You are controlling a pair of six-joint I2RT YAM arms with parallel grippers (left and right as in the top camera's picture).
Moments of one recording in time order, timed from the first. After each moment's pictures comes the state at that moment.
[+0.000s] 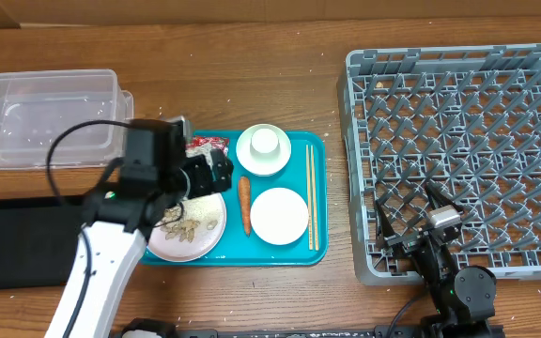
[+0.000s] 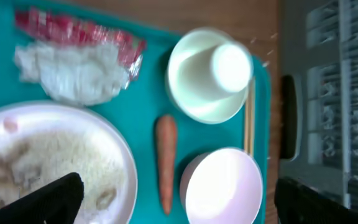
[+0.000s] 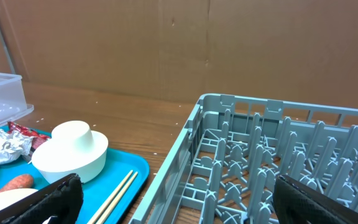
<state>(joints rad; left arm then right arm) -0.19 1.21 1.01 -0.79 0.21 -0.45 0.16 0.01 0.02 -0.02 -0.15 -0.01</state>
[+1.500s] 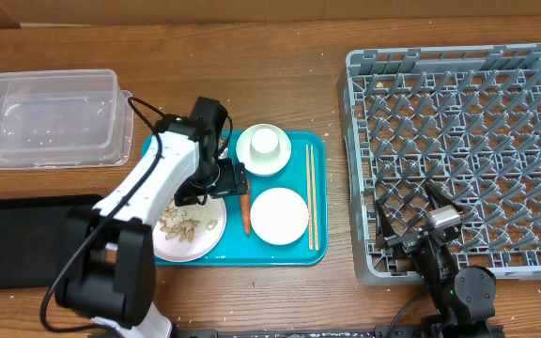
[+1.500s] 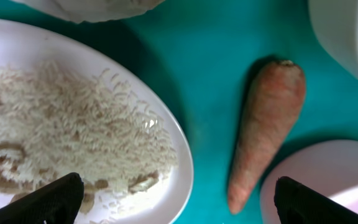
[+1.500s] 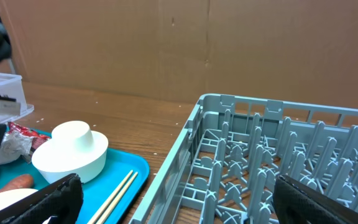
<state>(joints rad) -0.28 1.80 1.24 -1.05 0.09 -0.44 0.16 0.01 0.02 -0.02 -0.15 -0.01</state>
